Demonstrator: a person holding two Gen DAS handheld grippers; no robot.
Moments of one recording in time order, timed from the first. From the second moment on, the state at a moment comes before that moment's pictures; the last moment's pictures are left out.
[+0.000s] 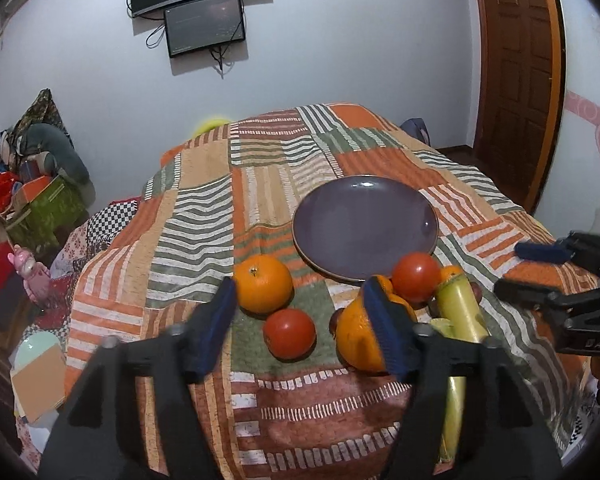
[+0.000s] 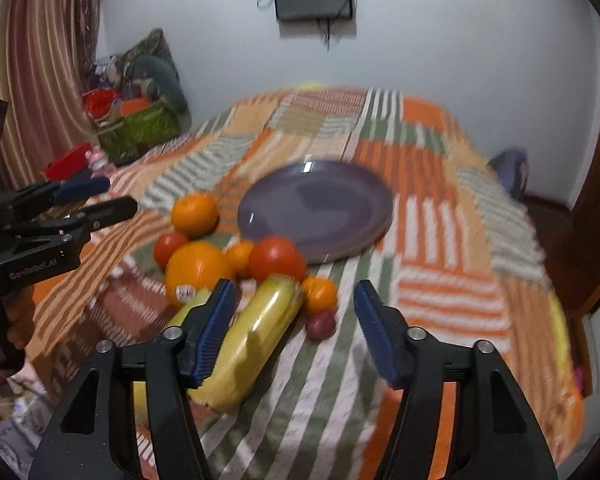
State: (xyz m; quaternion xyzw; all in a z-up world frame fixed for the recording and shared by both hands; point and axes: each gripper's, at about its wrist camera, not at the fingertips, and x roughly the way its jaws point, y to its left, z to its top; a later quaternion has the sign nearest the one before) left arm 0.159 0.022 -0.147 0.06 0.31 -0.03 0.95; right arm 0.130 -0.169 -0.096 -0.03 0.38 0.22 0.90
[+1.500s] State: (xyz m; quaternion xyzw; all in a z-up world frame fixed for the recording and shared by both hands) left arm 0.131 -0.004 -0.172 0.06 0.38 -0.10 0.92; right arm 0.130 -0.151 -0.125 -0.04 0.47 0.29 0.83
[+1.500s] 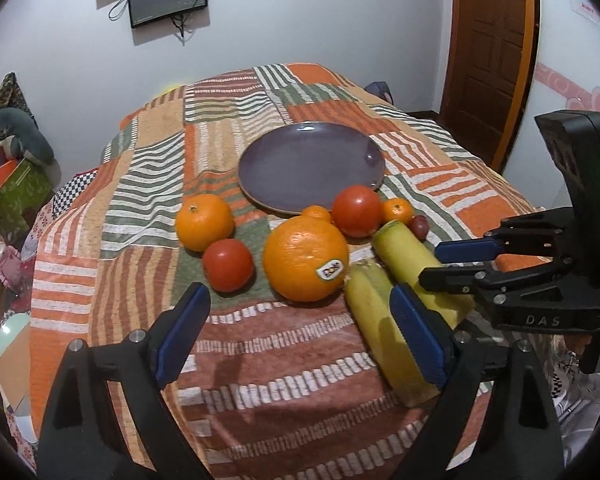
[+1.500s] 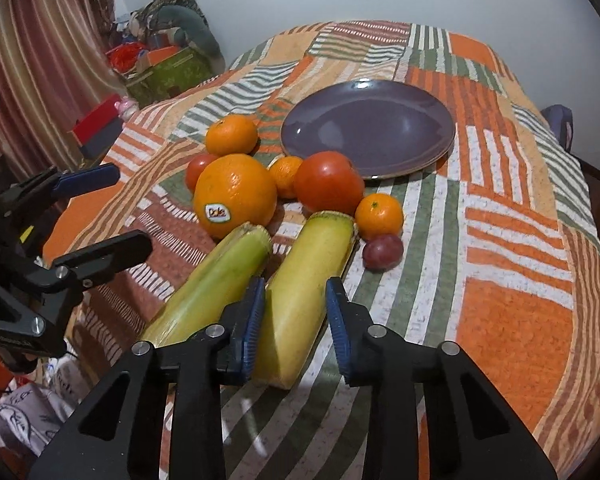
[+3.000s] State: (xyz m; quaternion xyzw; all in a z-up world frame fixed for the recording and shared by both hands) left arm 0.153 -0.054 -0.224 0.08 0.48 -0.20 0.85; right arm 0.129 -0.171 -0.132 -0.06 0.48 0.30 0.82
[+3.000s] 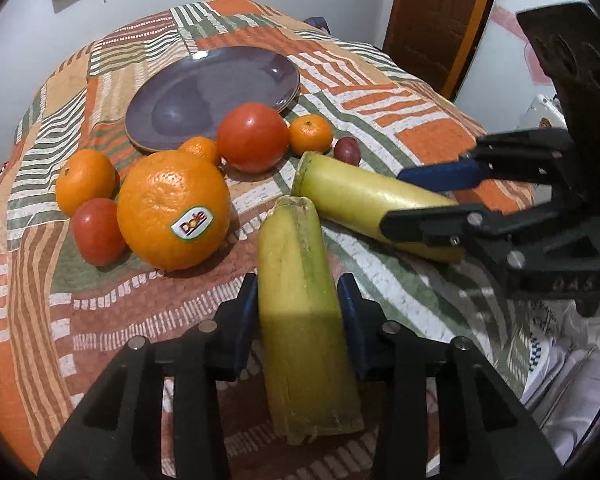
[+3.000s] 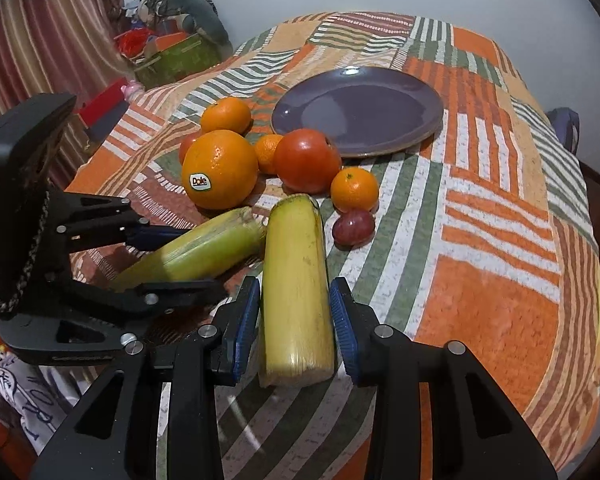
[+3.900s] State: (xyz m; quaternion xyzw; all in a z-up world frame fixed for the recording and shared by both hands) left arm 0.159 -0.044 -0.174 0.06 0.43 -0.19 0.88; right arm 0.133 -0.182 -0.110 -0.06 0.44 0.28 0.85
